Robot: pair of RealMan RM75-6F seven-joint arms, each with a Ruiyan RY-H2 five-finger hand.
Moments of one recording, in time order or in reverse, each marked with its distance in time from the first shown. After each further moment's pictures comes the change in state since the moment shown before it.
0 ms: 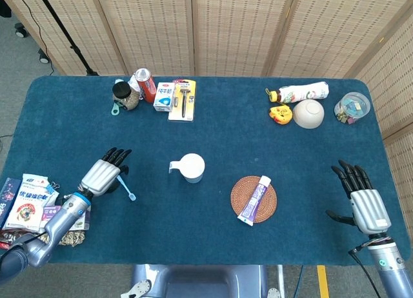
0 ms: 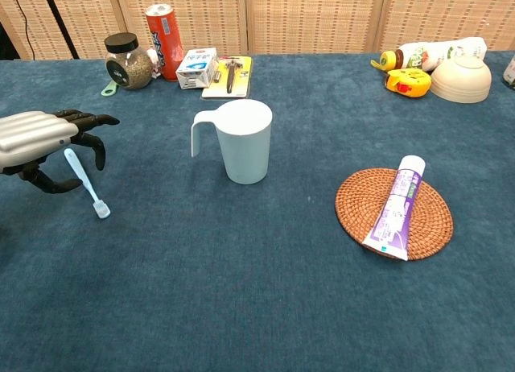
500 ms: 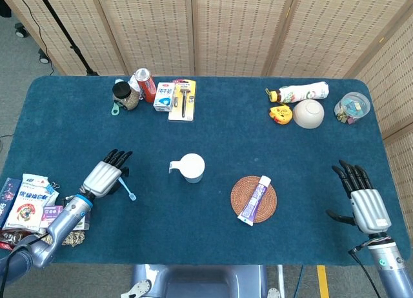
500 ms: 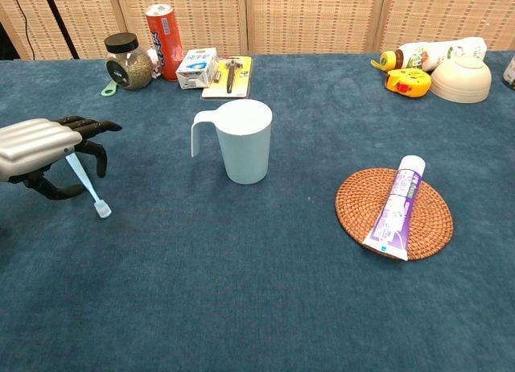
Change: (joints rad) left arm 0.003 -0.053 0.019 0.071 -0.005 0.017 0.004; right arm -0.006 0.002 0.014 -0.005 -0.002 -0.013 0.006
